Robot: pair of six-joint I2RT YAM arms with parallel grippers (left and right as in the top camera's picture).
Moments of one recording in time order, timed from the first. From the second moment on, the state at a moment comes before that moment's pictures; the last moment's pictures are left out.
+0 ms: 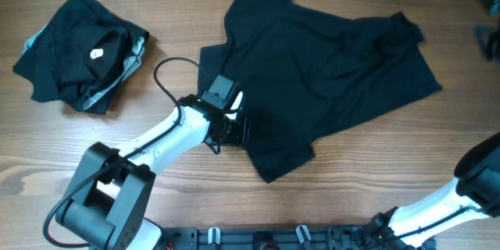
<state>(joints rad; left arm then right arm) -0.54 1.67 0.90 -0.58 0.25 -0.42 -0.69 1.93 1.66 -0.61 -0.78 0.59</state>
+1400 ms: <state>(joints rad) -0.69 1.71 0.90 -0.56 0.27 -0.47 -0.59 1.53 1.16 -0.67 -0.28 0.51</state>
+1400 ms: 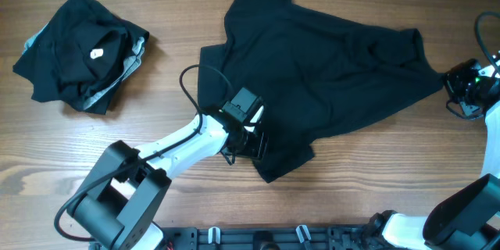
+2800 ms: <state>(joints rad) -0.57 1.98 1.78 -1.32 0.23 -0.41 -0.58 1.38 1.78 -1.25 -0.53 0.29</state>
